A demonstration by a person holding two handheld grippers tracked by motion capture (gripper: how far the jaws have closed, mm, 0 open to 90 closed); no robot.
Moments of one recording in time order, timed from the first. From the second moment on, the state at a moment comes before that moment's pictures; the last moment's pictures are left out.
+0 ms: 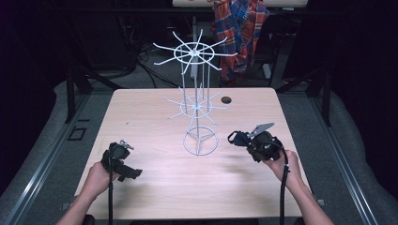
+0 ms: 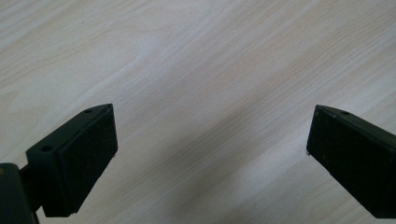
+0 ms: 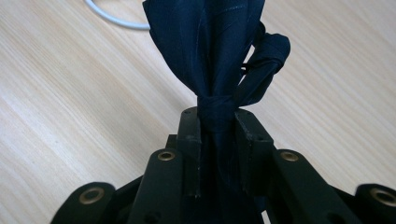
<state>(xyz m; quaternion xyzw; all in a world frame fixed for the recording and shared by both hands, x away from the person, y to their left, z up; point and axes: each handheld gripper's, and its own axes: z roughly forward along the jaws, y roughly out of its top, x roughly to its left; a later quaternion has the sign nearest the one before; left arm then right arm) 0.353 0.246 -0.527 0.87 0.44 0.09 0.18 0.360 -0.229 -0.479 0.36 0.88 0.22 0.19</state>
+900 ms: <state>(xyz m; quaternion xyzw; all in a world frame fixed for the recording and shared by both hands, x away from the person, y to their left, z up) 0.352 0.246 -0.527 0.88 0.44 0.09 0.18 0.355 -0.221 -0.453 0.37 0.85 0.29 0.23</state>
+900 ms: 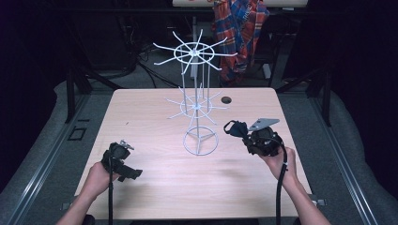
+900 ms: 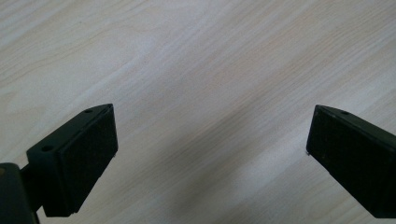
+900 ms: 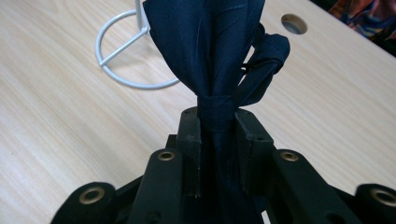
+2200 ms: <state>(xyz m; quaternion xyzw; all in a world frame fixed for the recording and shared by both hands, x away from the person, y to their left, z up) 0.351 0.245 -0.527 0.87 0.44 0.09 0.18 0.379 -0.230 -0.428 0.40 0.80 0.36 0.24</state>
